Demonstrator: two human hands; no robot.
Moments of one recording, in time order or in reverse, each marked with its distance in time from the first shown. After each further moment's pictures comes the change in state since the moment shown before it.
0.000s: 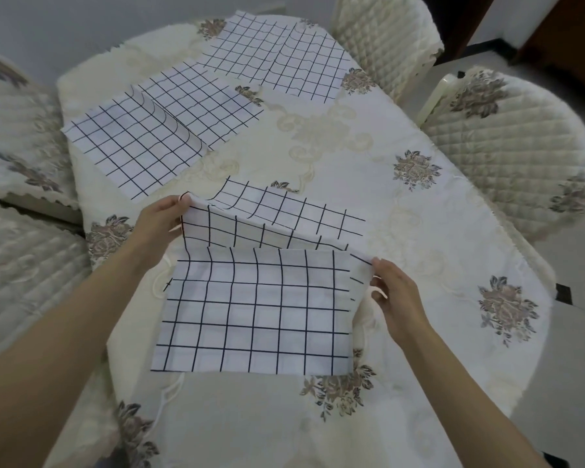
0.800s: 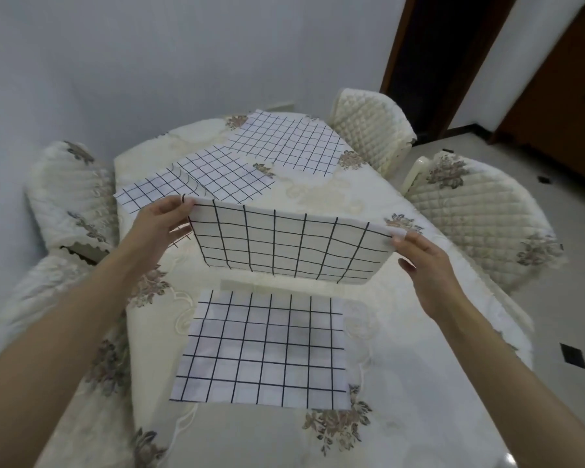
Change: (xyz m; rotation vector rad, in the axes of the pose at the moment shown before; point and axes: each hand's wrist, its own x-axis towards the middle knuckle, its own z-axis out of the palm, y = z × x) left_hand -0.069 0.115 -0.013 -0.062 -0.091 0.267; right_hand -0.046 -0.137 0.012 -0.145 -0.153 -0.403
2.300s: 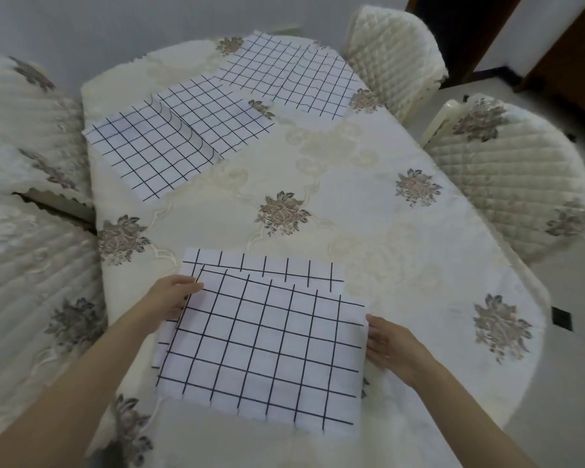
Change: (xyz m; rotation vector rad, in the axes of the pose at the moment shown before) left_hand -0.043 -0.191 -0.011 0.340 0.108 -0.703; right_hand -0.042 0.168 -0.025 -0.036 -0.011 0.801
